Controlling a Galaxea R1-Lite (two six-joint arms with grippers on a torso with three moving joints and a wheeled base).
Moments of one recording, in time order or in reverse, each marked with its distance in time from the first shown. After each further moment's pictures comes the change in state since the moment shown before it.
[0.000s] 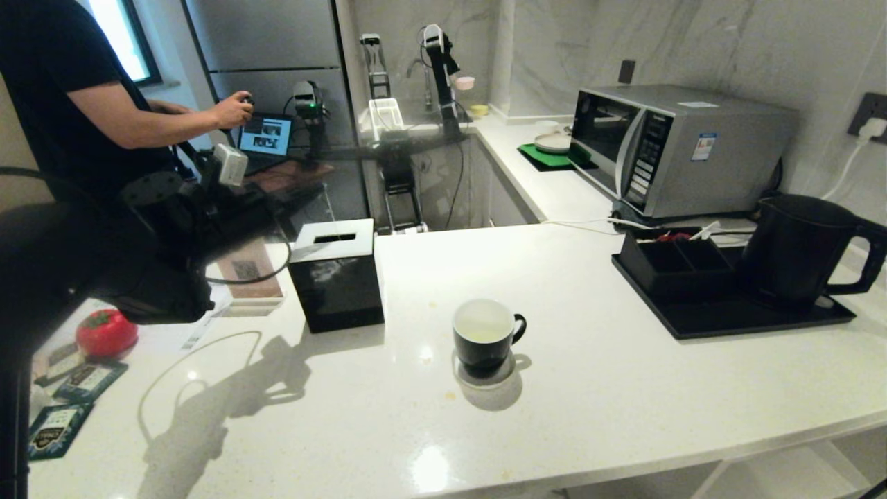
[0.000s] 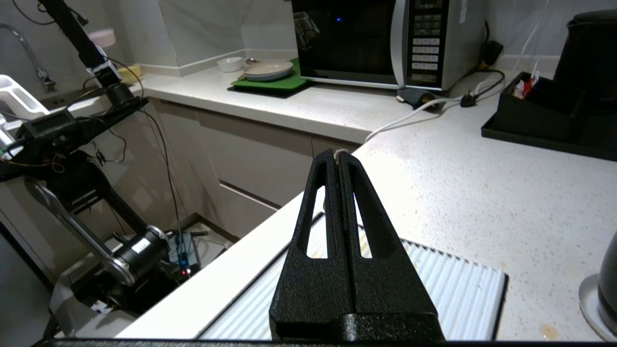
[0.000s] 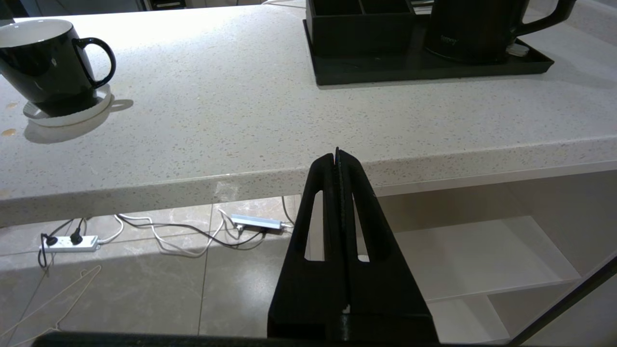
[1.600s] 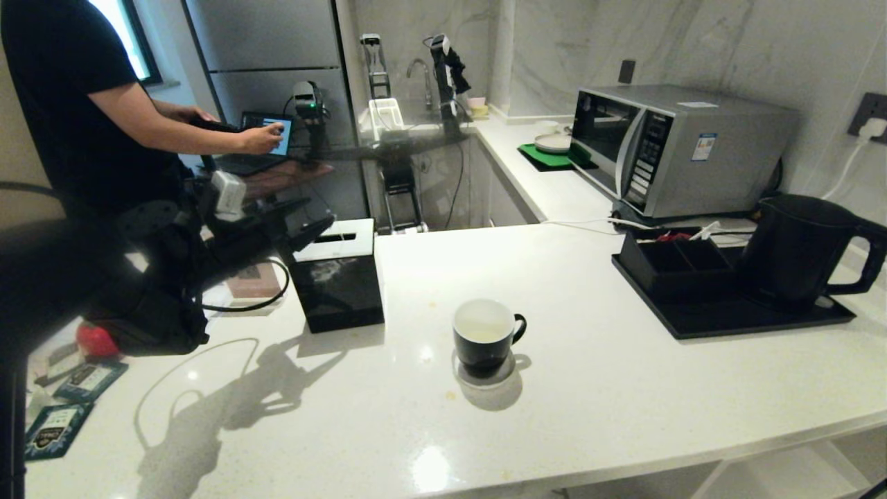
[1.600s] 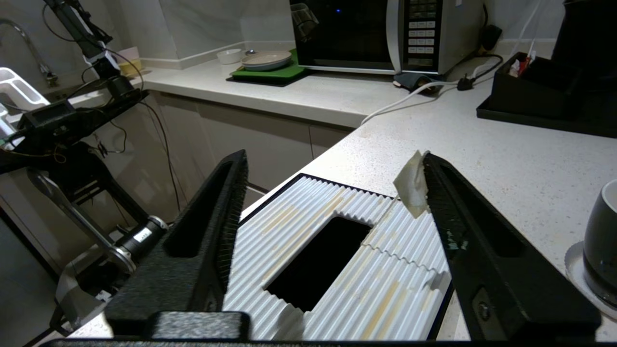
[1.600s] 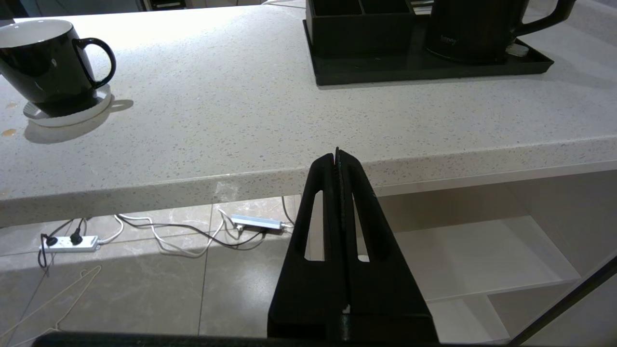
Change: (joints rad) left arm 0.004 -0.008 0.178 -0.151 -0.001 0.028; right arm 0.000 0.000 0.000 0.000 0.000 0.000
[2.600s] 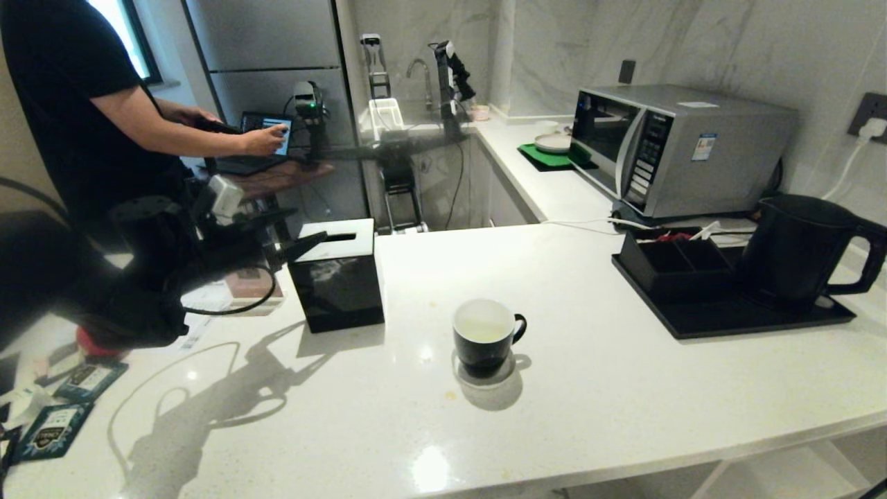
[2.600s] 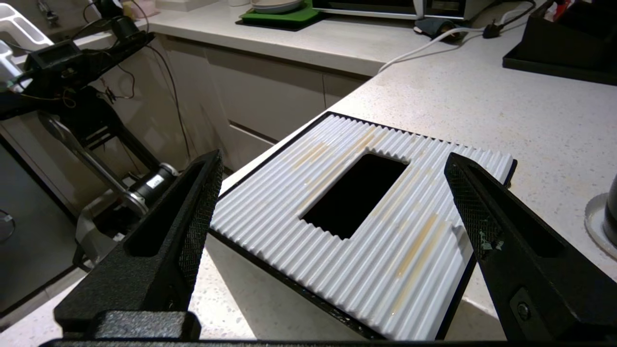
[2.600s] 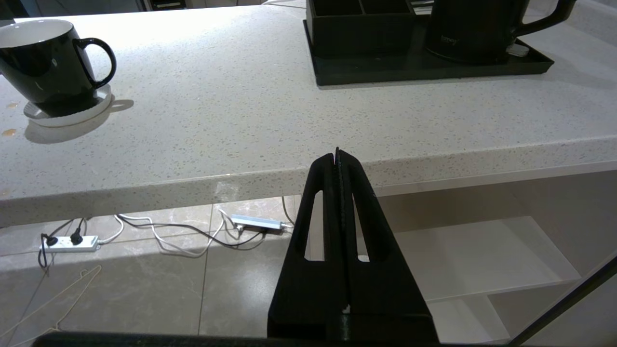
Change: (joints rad) left arm 0.050 -0.048 -0.010 0.266 -0.024 0.144; right arm 0.000 0.000 0.000 0.000 0.000 0.000
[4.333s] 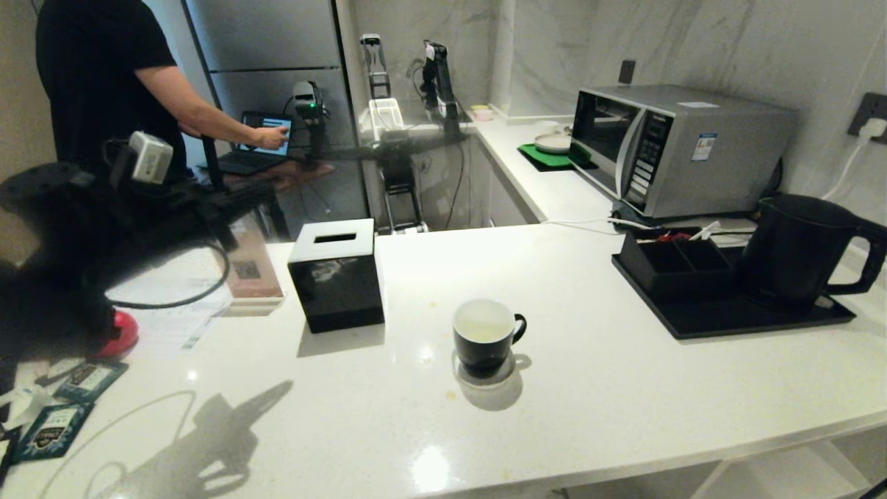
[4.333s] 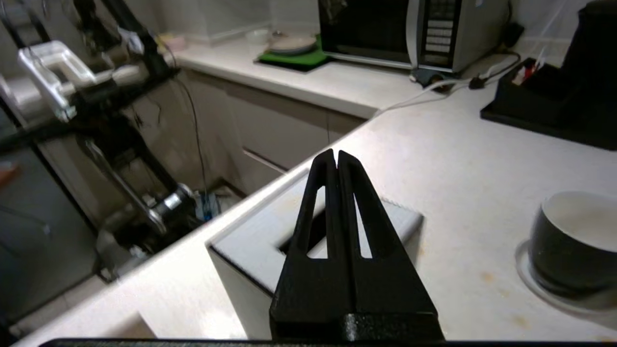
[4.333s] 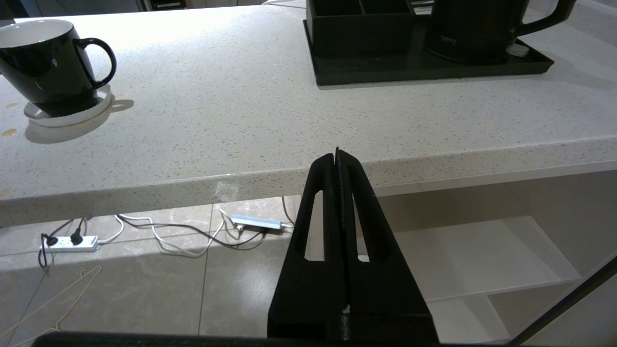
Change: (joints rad) left arm 0.031 -0.291 0.200 -0.011 0.026 -0.089; right arm 0.000 0.000 0.000 0.000 0.000 0.000
